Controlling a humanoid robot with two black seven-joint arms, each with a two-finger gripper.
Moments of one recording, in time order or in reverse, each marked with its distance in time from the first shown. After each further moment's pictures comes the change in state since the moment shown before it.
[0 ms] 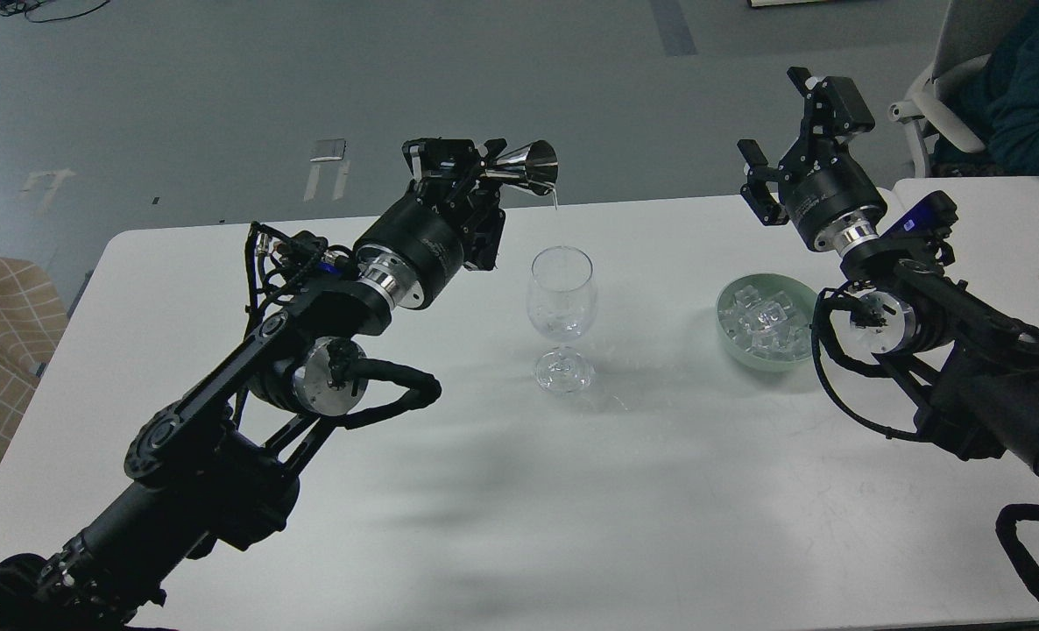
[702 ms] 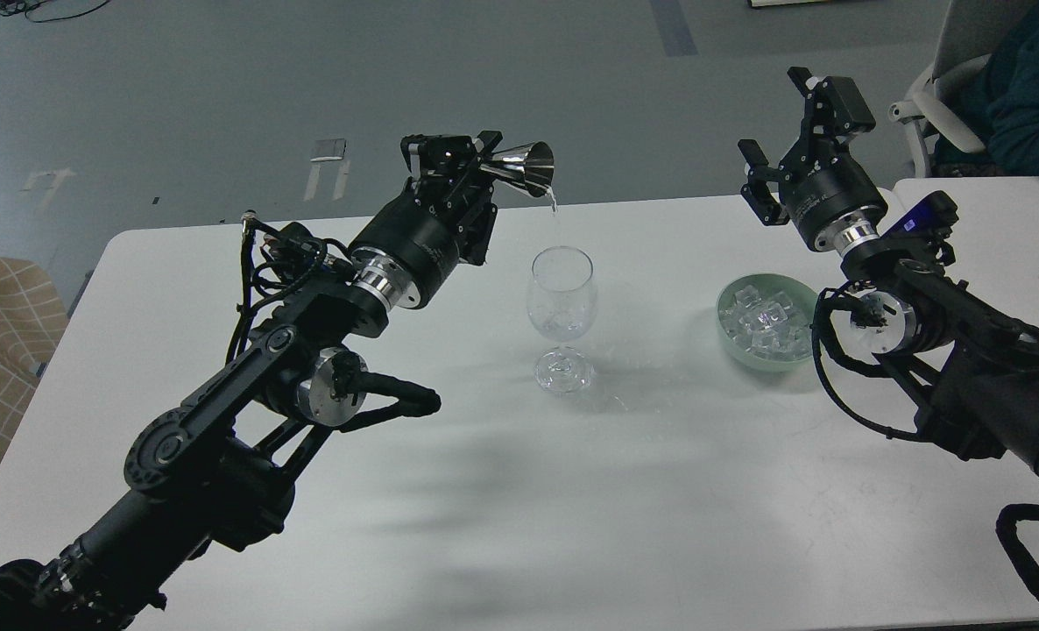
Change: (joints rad) left arm 0.010 0.002 0.003 -0.003 0.150 -0.011 -0.025; right arm 0.000 0.000 0.000 -0.001 0.000 0.000 0.000
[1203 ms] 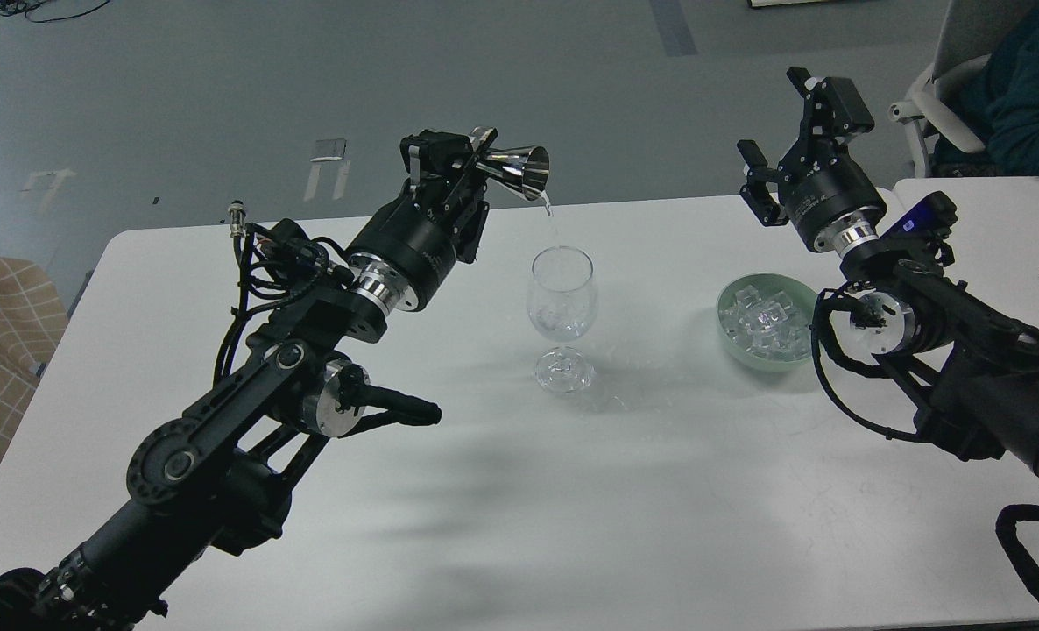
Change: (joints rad) left arm 0.028 -0.002 0.003 -0.003 0.133 0.000 -0.022; right arm -0.004 0.001 -0.001 0.001 0.000 0.000 0.000
